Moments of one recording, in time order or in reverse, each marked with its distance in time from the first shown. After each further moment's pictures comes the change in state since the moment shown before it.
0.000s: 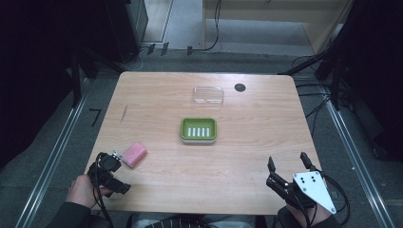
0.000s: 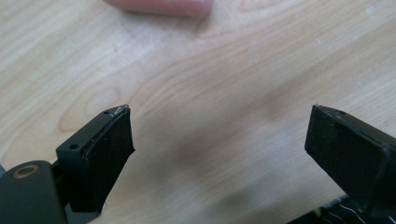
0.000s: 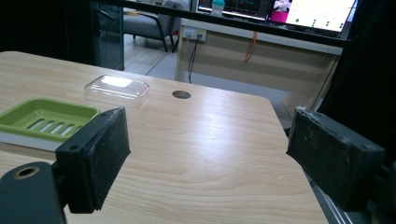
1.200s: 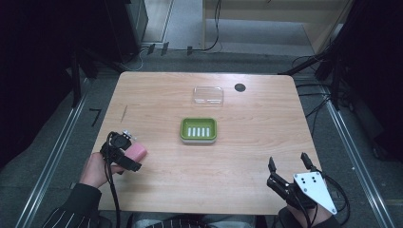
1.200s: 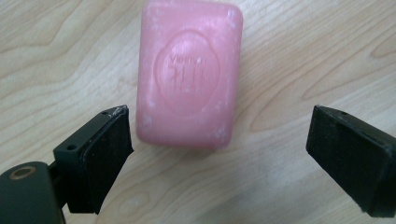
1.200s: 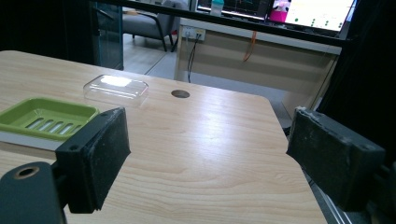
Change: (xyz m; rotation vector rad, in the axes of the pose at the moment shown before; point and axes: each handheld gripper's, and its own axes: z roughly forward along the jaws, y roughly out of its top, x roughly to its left) left arm 0.012 0.062 0.000 -0.069 -0.015 0.011; right arm -0.001 -0.001 -0.001 0.001 -0.002 -0.004
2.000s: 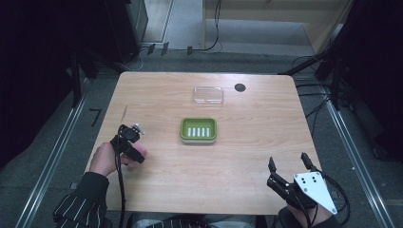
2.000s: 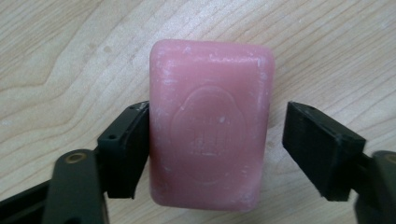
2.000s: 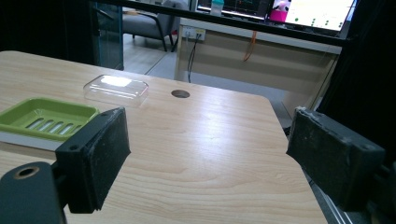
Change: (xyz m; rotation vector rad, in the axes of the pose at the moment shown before) left arm 0.008 0.029 0.023 0.107 0.017 0.040; right arm 0.000 0.000 0.000 0.001 0.000 0.006
